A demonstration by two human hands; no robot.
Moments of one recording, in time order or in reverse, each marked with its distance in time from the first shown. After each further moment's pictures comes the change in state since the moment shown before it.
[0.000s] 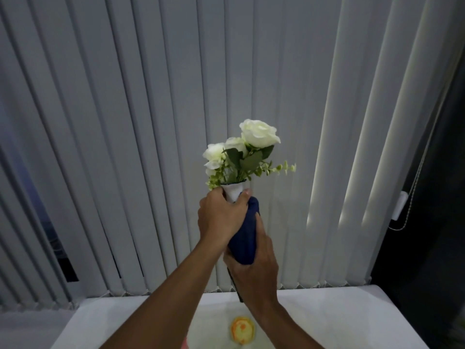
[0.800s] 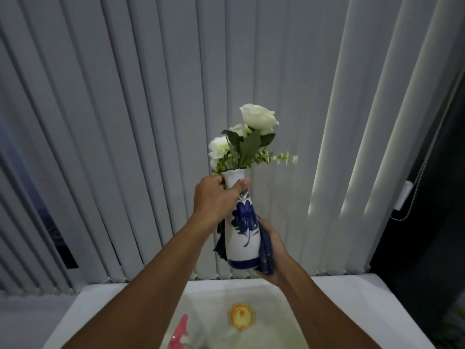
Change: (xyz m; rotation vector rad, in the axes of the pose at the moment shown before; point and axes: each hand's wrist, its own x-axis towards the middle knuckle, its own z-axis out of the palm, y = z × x) left_hand 0.021 -0.011 -0.002 -0.108 -0.157 -0.109; right_hand 0.049 0.010 -0.024 0.930 -0.404 0.885
